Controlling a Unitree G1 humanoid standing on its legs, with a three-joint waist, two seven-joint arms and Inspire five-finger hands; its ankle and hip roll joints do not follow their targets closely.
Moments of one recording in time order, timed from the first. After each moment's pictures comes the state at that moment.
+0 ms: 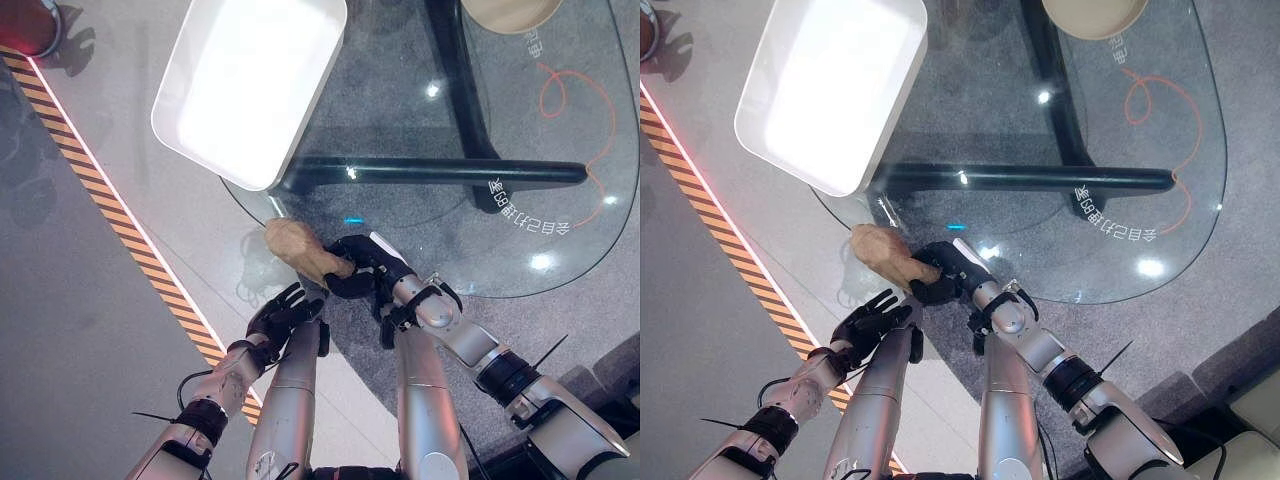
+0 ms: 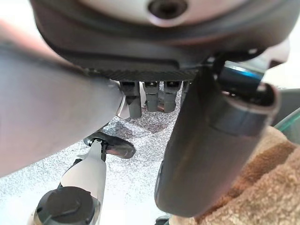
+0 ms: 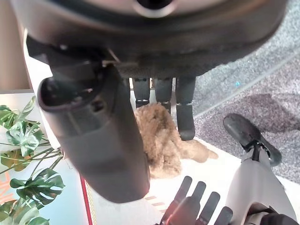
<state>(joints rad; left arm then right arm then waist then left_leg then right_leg) -0.30 0.32 -0.37 0.69 -0.97 0.04 -0.08 -0.56 -0.48 0.67 0.34 0.23 -0.03 -0.04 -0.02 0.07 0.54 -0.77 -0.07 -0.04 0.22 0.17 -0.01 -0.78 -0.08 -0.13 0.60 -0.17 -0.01</state>
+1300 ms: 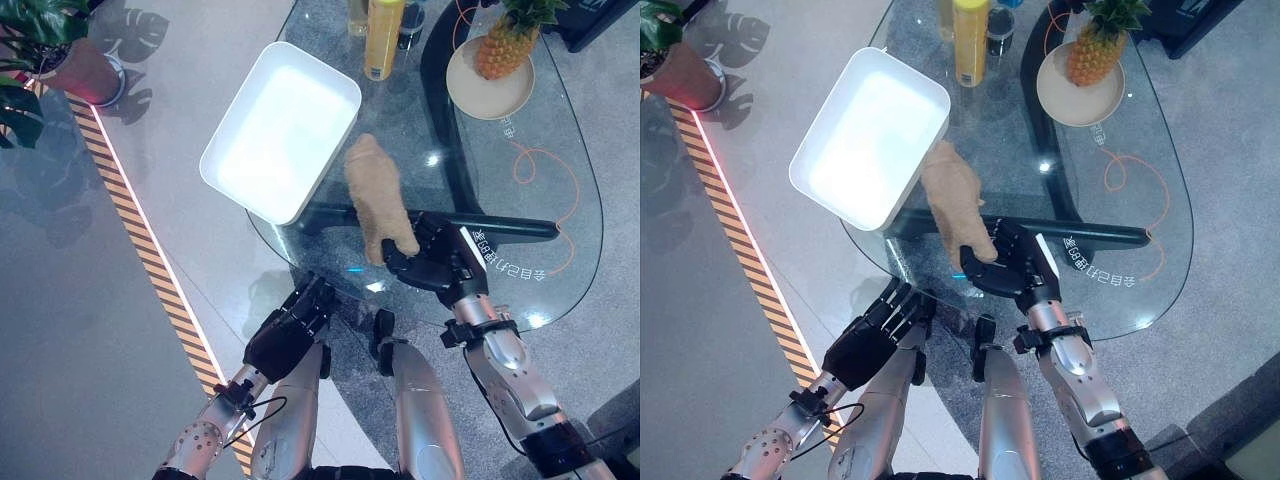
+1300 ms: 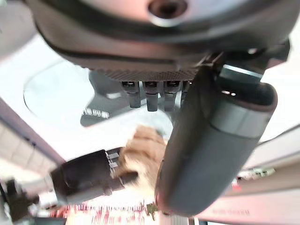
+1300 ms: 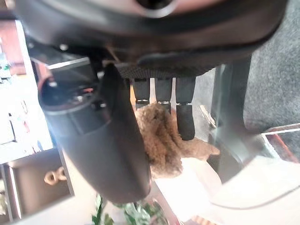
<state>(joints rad) 0.07 0.36 -0.22 0.21 -1.47 0.21 -0.61 -0.09 -0.49 0.23 -0.06 0.53 -0.24 -0.03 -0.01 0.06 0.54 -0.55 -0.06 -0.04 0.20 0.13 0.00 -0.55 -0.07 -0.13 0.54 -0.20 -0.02</state>
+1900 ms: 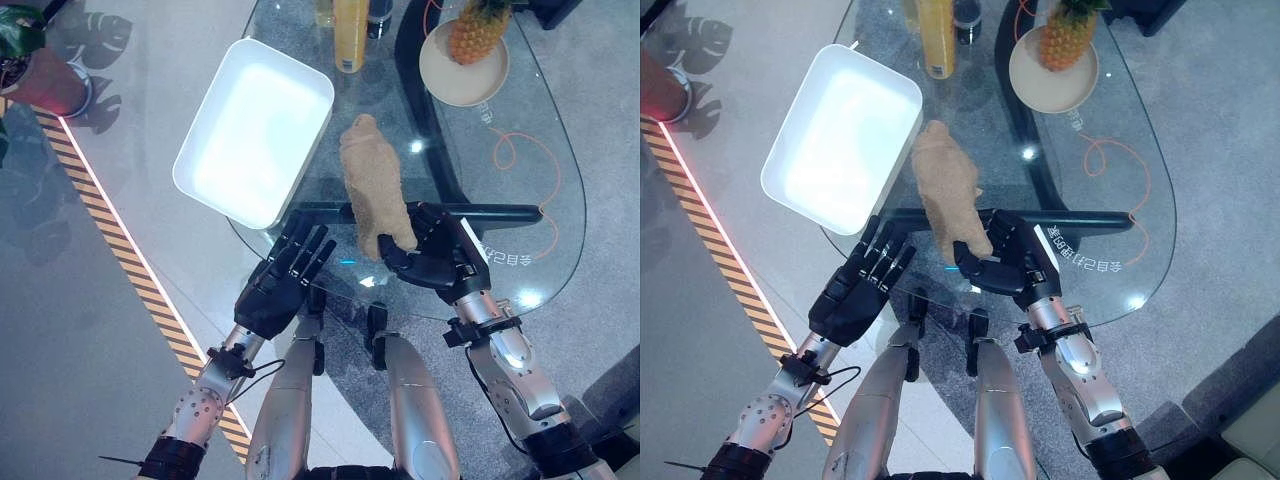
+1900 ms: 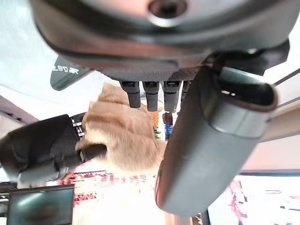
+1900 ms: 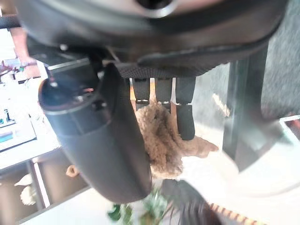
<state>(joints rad) -0.09 0.38 -0.18 0.14 -1.51 0.14 -0.57 -0.13 -0.49 0.25 -0.10 0.62 -0.22 0.15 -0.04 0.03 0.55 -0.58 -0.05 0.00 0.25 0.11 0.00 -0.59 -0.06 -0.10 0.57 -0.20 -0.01</state>
